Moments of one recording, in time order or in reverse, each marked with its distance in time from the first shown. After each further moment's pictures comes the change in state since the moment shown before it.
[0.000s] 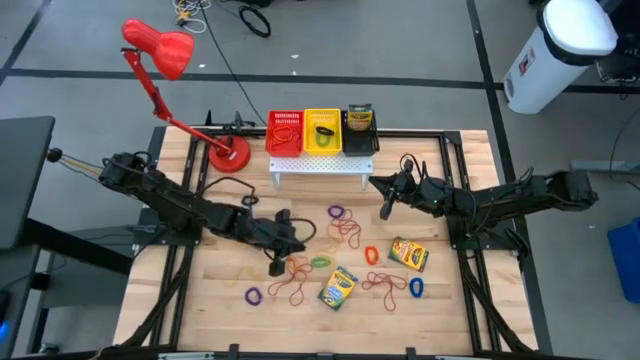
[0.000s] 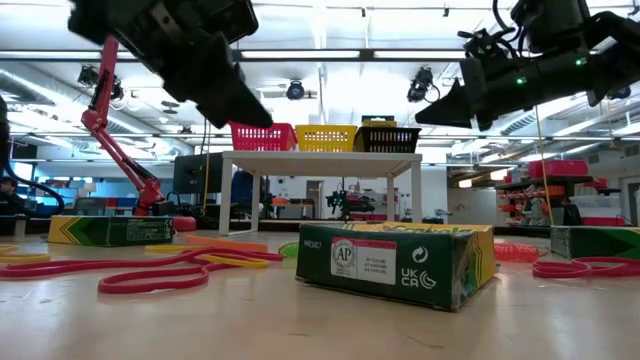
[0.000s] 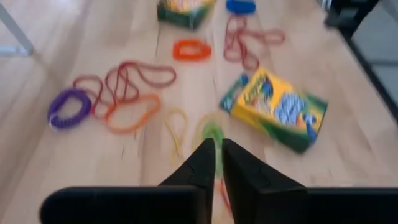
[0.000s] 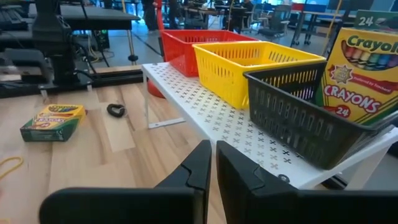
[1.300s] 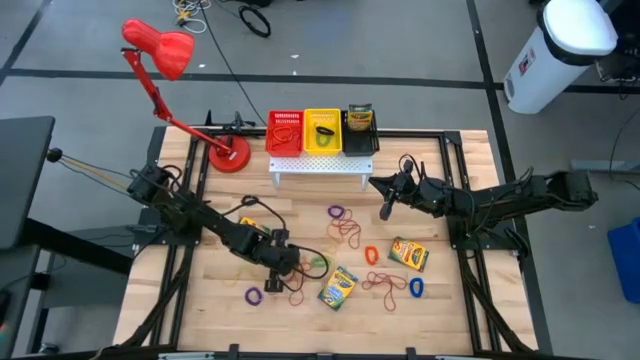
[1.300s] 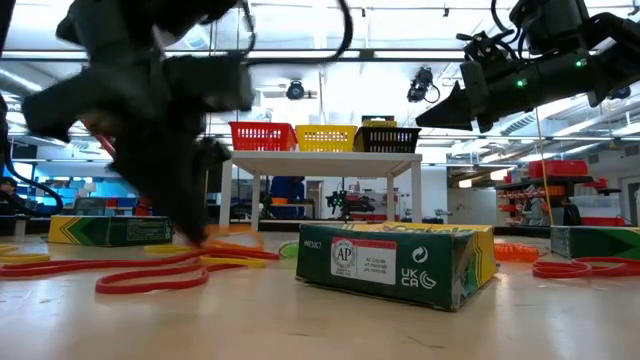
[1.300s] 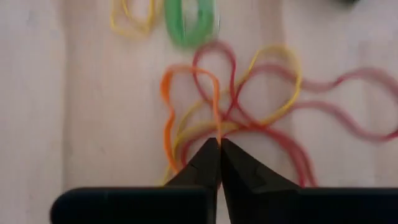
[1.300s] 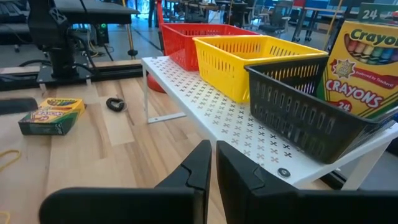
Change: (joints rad) left arm -0.089 0.279 0.170 -0.366 0.015 -0.088; right arm 0.000 0.001 0.000 -0.020 0.000 -0.001
